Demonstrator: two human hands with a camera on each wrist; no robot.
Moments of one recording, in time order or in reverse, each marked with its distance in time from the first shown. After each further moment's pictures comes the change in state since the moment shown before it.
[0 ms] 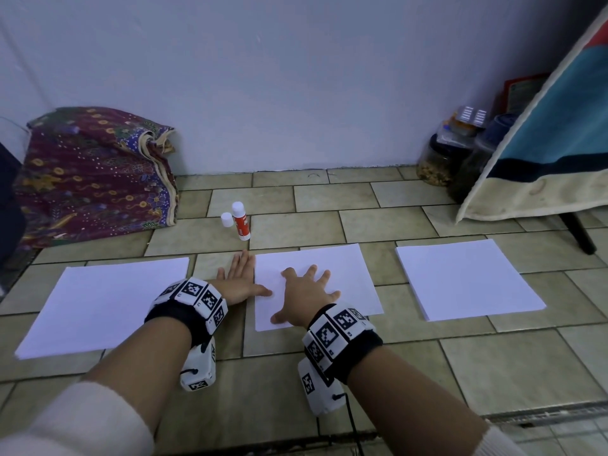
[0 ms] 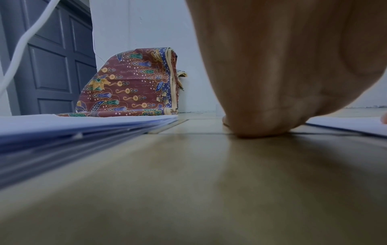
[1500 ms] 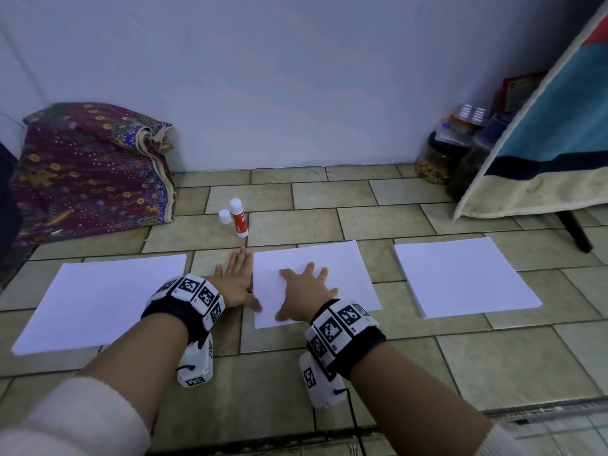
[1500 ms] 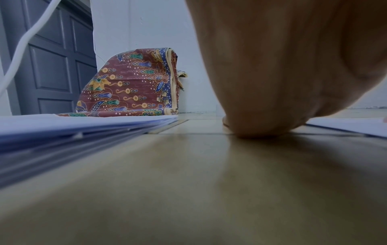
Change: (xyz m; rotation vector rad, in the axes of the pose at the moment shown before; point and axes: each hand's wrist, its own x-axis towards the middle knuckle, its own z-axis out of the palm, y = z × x) left_hand -0.006 -0.003 -0.005 0.255 -0.097 0.041; right_hand 0.000 0.008 -0.004 -0.007 -0.037 -0.043
